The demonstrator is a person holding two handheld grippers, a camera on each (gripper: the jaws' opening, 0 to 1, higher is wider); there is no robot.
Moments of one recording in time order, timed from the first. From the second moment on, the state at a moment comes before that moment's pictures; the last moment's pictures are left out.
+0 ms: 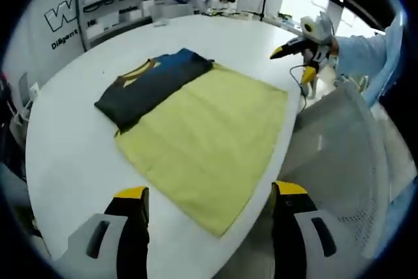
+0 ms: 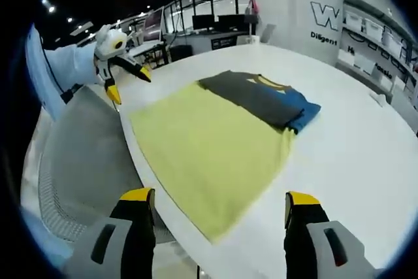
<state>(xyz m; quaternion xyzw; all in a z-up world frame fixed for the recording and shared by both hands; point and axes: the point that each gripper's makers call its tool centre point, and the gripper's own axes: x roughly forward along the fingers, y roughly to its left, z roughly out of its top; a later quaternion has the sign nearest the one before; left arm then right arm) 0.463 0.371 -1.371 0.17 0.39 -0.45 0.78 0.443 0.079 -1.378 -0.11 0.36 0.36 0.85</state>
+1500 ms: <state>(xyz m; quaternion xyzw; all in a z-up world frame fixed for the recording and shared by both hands) 0.437 0.410 -1.427 0.11 0.55 -0.31 0.76 0.425 0.070 -1.423 -0.10 0.47 0.31 0.82</state>
